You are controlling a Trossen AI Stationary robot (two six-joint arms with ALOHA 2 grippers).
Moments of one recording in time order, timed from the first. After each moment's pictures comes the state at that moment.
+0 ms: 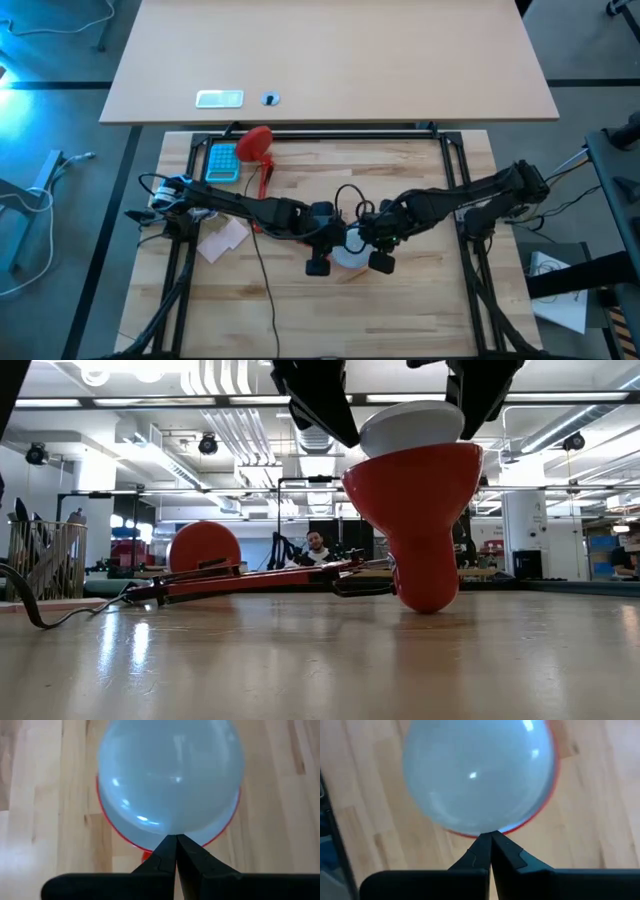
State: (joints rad) left arm -0.20 1.89 1.69 -0.80 -0.12 -0.08; right arm 0.26 1.53 1.38 -1.08 0.03 0.52
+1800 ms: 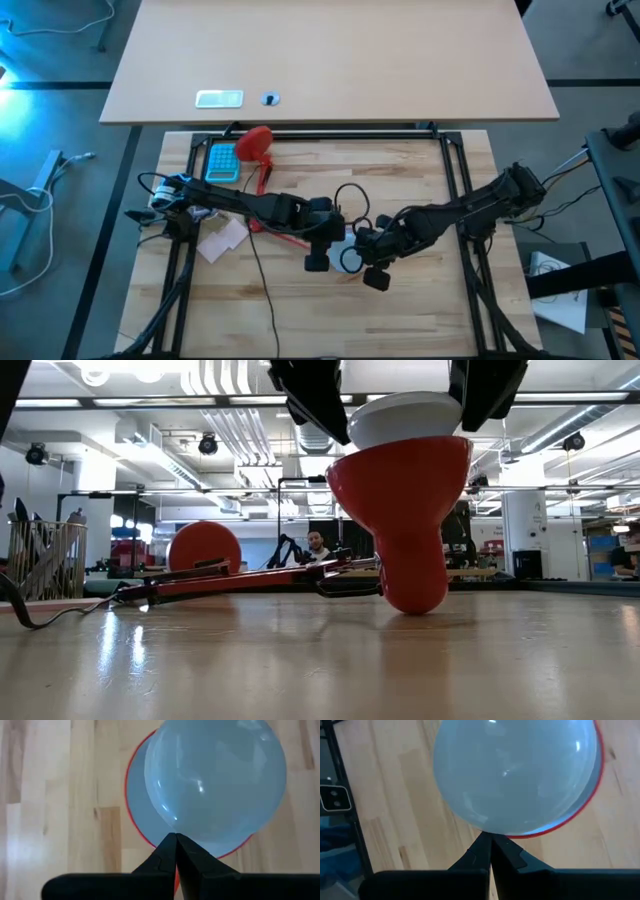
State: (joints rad) left arm -0.18 1.88 1.71 -0.86 -0.12 -0.08; right arm 0.37 1.57 1.38 -0.97 0.07 0.64
